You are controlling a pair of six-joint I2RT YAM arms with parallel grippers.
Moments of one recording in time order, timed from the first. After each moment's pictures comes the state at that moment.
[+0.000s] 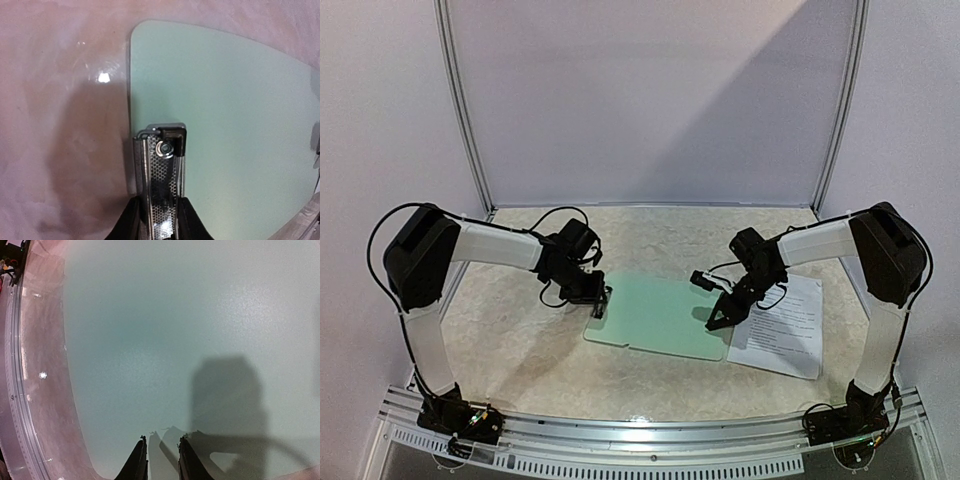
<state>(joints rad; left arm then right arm) -0.63 1.94 1.16 -0.36 0.13 -0.51 0.52 1.94 1.14 -0.58 -0.62 -0.44</state>
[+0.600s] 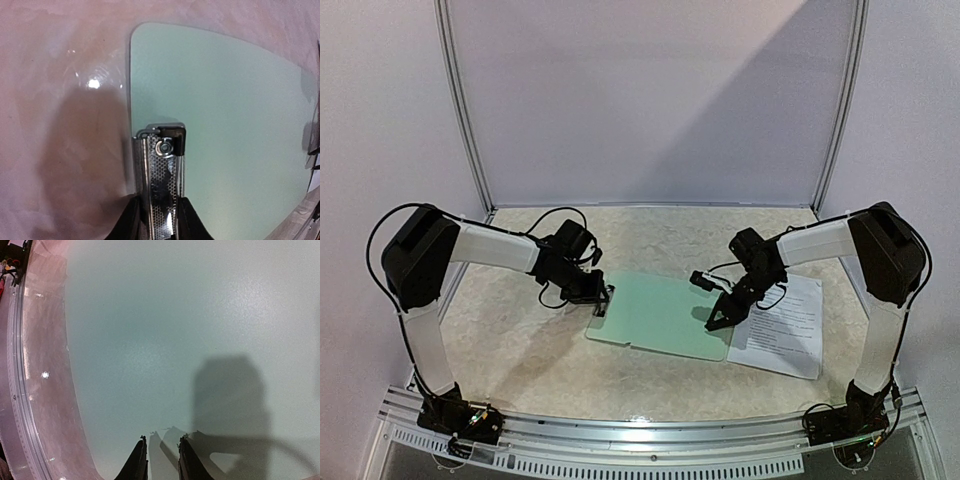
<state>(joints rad) -0.61 1.93 1.12 -0.27 0.19 -0.51 0.52 1.94 1.14 -0.58 -0.63 -0.44</state>
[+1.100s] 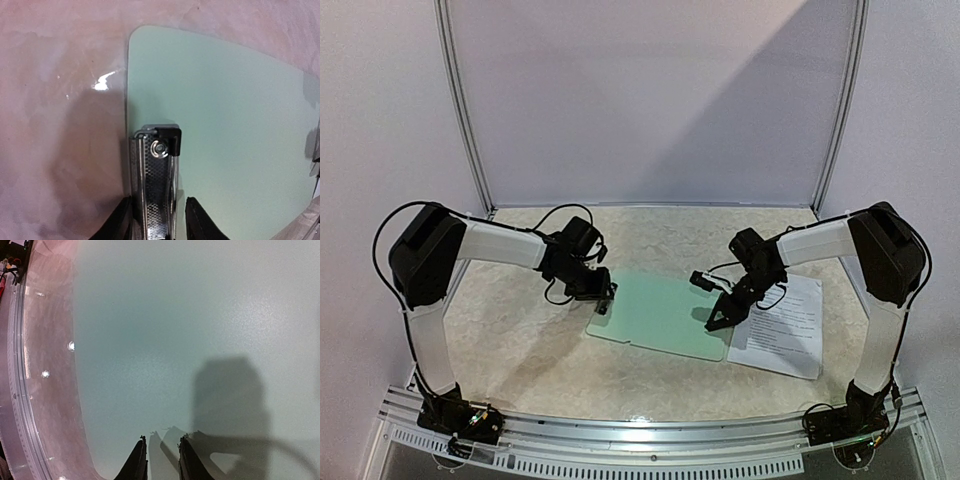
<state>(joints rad) -0.63 1.97 1.19 -0.31 0.13 -0.49 0.52 1.95 1.14 -0.59 -0.63 -0.44</state>
